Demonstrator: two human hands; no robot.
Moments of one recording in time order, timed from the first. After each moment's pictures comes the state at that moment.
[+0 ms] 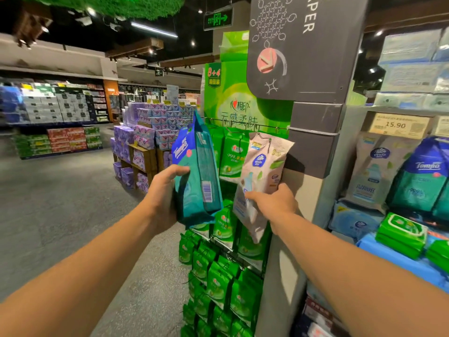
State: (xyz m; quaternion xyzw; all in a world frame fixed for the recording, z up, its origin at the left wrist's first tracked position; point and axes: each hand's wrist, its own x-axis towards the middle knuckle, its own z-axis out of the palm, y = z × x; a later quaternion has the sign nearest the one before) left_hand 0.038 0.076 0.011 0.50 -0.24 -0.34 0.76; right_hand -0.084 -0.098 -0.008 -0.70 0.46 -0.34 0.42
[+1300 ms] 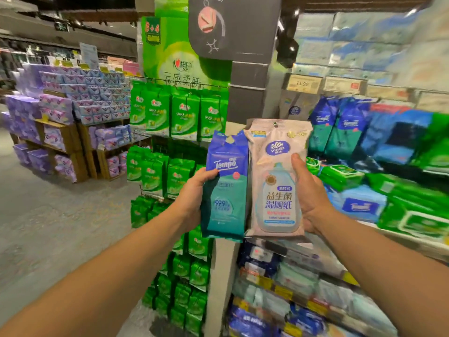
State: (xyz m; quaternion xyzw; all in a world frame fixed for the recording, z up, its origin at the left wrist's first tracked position) left_hand -0.091 0.050 -0.065 0.45 -0.28 -0.47 0.70; right_hand -0.283 -0.057 -0.042 -0.53 0.37 -0.46 0.61
